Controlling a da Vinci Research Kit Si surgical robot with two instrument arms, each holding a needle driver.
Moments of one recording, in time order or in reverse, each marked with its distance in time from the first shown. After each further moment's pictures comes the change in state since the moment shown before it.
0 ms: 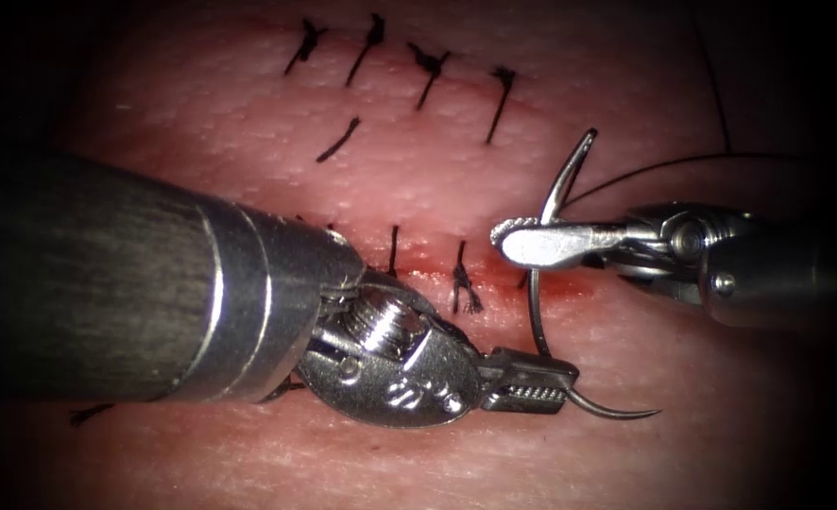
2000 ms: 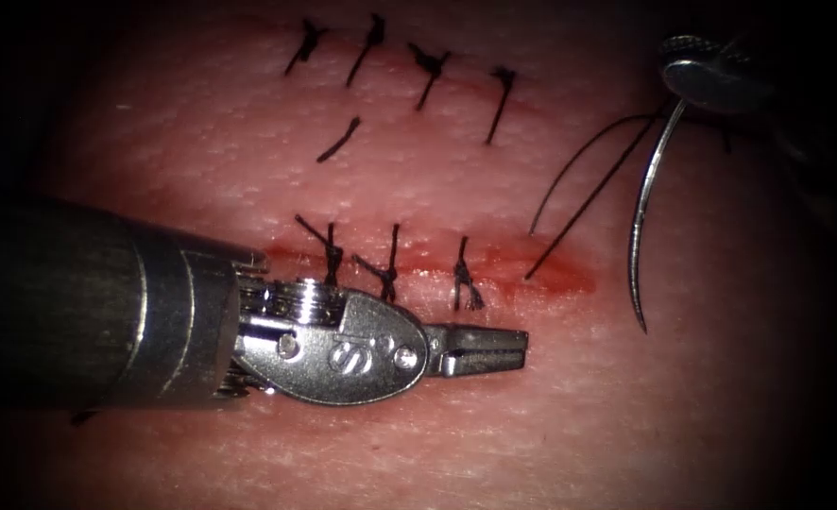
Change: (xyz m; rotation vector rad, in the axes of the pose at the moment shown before) right arm 0.009 -0.008 -0.006 -0.136 0.245 -0.969; left arm -0.003 0.000 -0.001 0.050 -0.089 -0.536
